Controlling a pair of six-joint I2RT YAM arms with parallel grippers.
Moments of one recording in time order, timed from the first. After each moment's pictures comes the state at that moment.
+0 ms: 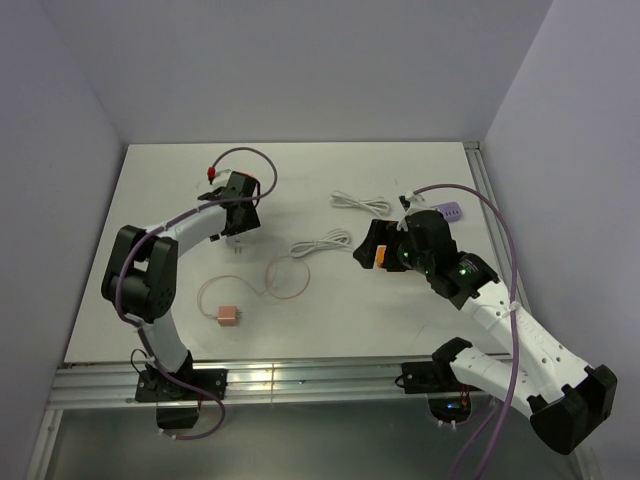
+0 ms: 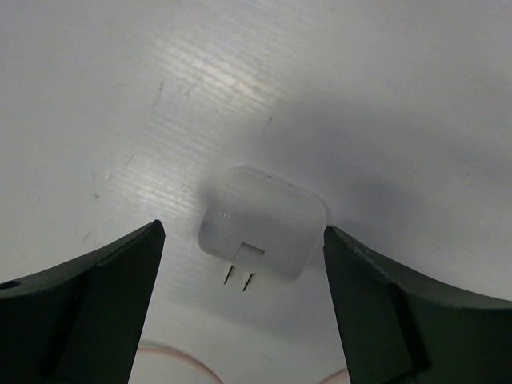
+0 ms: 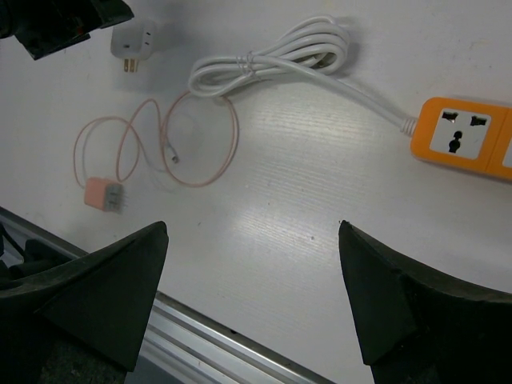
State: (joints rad) left arm -0.38 1.79 1.20 -0.44 -0.45 -0.61; right arm 0.53 0.89 0.83 -0.54 -0.05 0.57
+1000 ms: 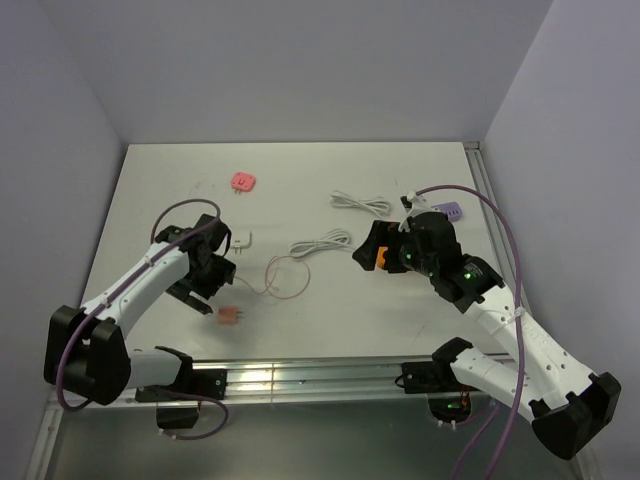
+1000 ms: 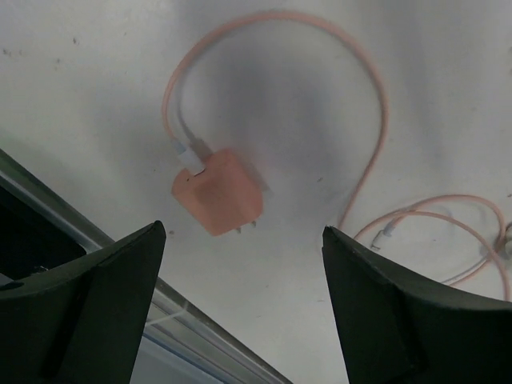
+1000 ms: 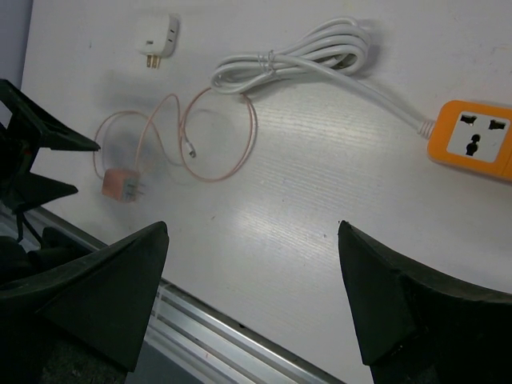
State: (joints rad) left arm -0.37 1.30 0.93 -1.11 -0.20 -1.42; right arm 0.53 0.86 0.83 -0.54 -0.09 0.56
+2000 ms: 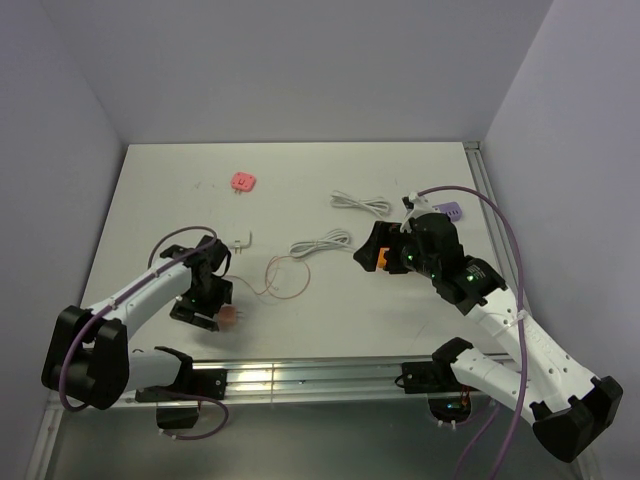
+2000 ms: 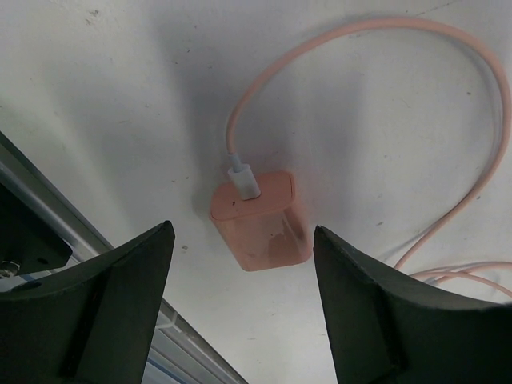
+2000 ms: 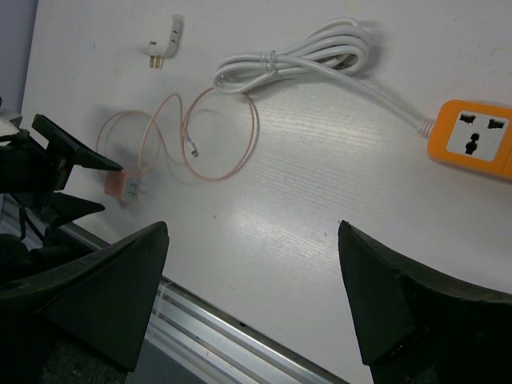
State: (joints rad) left arm -0.37 1.26 0.71 -1.02 -0.13 -1.65; right arm 0.53 0.84 0.83 -0.55 -0.09 0.56
